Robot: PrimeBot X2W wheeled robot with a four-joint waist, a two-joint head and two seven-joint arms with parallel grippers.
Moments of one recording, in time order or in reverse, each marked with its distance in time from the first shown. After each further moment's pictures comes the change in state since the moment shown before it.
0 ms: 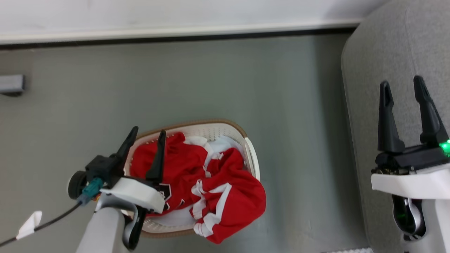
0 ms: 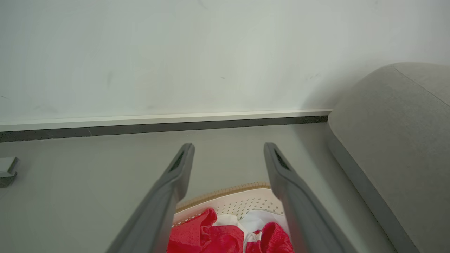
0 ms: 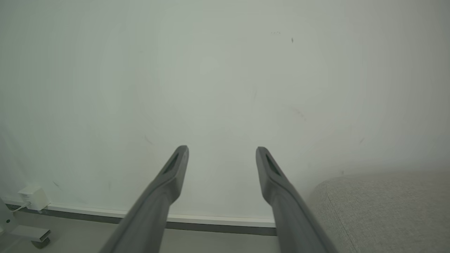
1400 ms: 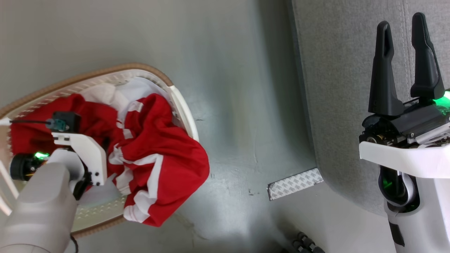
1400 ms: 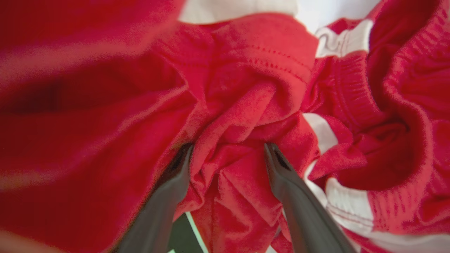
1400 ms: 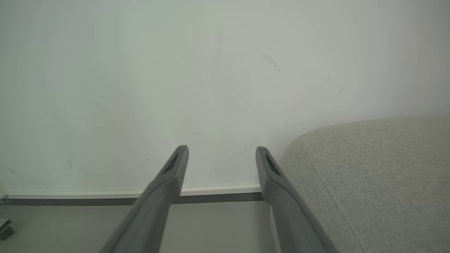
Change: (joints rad) left arm -0.540 0.237 -0.352 0.882 -0.256 -0.003 0.273; right arm -0.187 0.052 0.100 -0.109 0.133 0.000 0.000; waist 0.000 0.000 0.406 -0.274
